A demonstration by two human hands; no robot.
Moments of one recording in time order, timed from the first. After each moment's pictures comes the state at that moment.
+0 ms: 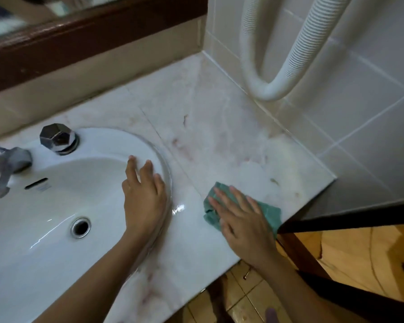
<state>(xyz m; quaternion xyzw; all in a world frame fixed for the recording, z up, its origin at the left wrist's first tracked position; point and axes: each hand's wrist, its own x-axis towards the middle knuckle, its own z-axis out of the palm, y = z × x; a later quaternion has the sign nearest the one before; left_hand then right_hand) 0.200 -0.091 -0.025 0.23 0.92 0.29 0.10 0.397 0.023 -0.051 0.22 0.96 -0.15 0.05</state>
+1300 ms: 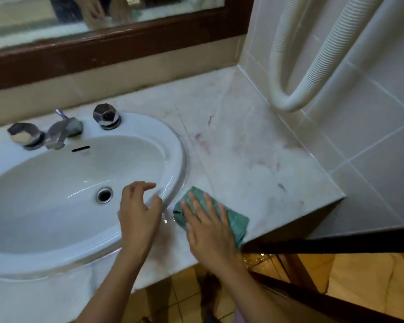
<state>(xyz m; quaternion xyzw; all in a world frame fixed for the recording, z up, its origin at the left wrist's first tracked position) 0.257 -0.164 -0.015 0.10 0.91 0.39 0.02 0.374 -0.051 -0.054 0.15 0.98 -0.14 0.05</state>
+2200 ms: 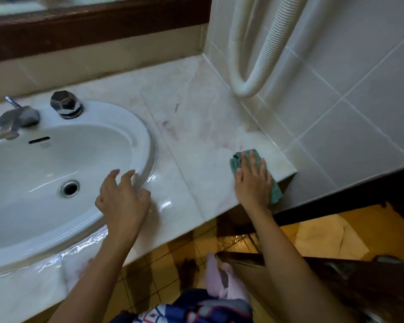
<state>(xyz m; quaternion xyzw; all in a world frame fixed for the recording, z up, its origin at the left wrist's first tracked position) 0.288 -0.145 -0.017 0.13 0.96 0.25 0.04 0.430 0.106 -0.061 0.46 0.88 -0.11 -0.01</state>
